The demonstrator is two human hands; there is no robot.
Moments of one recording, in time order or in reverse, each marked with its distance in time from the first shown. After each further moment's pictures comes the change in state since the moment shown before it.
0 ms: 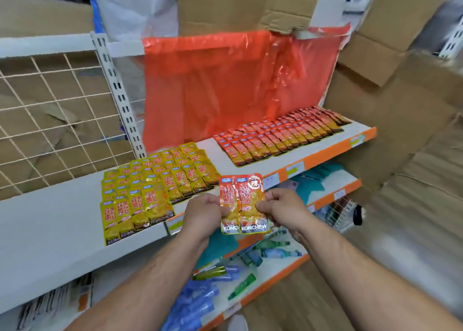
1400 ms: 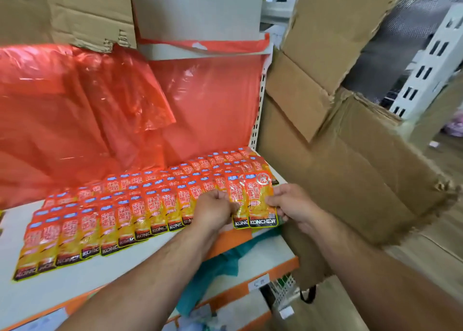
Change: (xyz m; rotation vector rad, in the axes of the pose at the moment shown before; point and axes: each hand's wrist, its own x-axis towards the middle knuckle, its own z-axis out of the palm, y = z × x) left_hand 0.255 0.137 0.494 -0.078 0.033 -0.008; right_hand 0.349 0.052 -0.453 -0.029 -0.062 0.110
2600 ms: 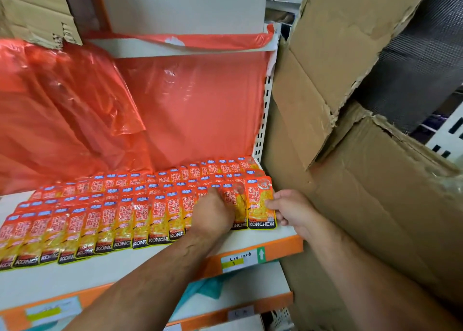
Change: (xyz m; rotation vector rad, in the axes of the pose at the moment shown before) left_hand 0.088 -0.004 0.073 0.792 0.343 0.234; right_hand 0.137 0.021 -0.061 -0.027 -0.188 0.031
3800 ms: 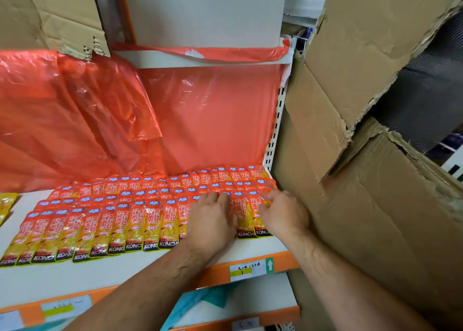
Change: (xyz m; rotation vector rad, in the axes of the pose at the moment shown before) left_hand -0.014 -0.013 -0.029 0.436 0.120 0.341; right_hand -0.014 -0.028 0.043 -0.856 0.393 -0.280
